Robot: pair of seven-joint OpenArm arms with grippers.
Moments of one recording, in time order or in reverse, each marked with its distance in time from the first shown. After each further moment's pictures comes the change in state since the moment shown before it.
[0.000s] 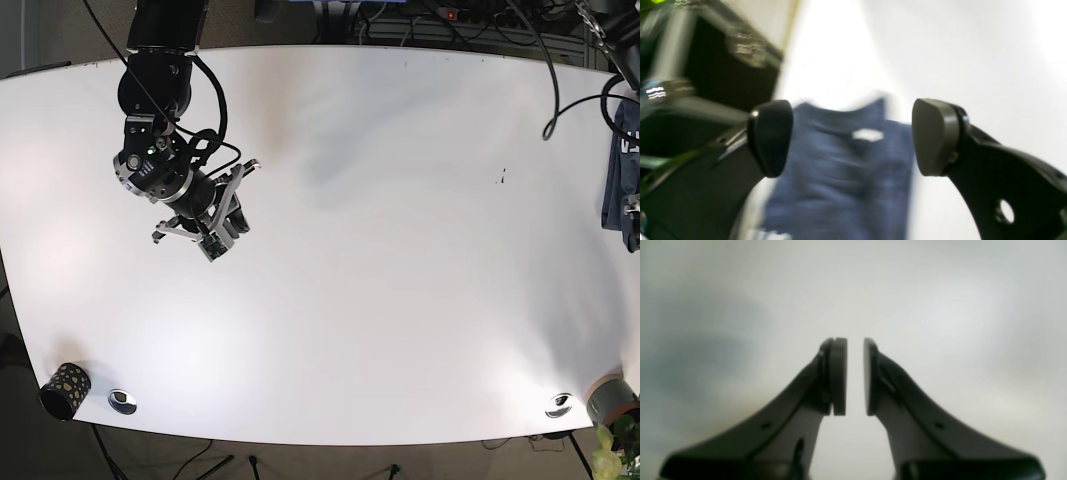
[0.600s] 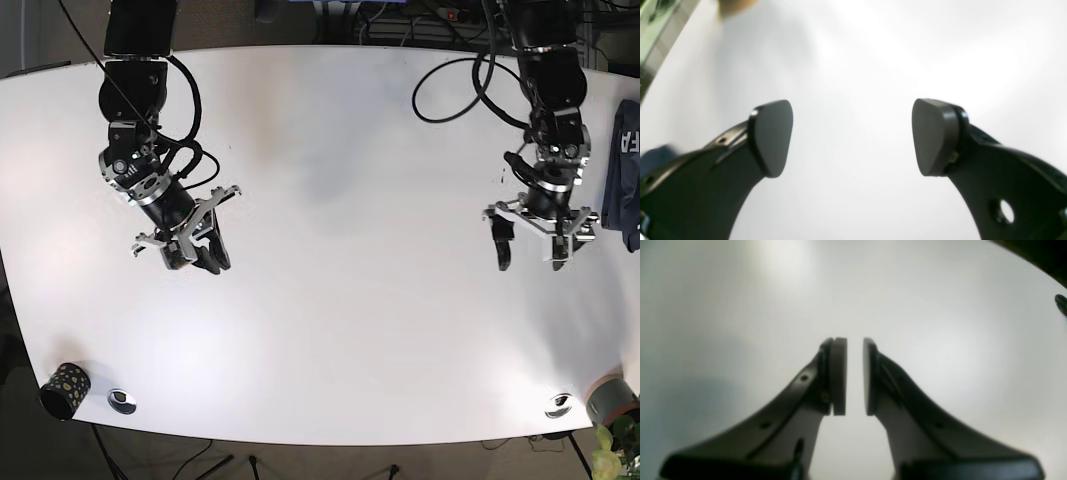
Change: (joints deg) left arm 5.0 20.3 20.8 14.6 0.1 20.2 -15.4; right arm -0.4 6.4 -0.3 -10.0 0.0 -6.9 31.0
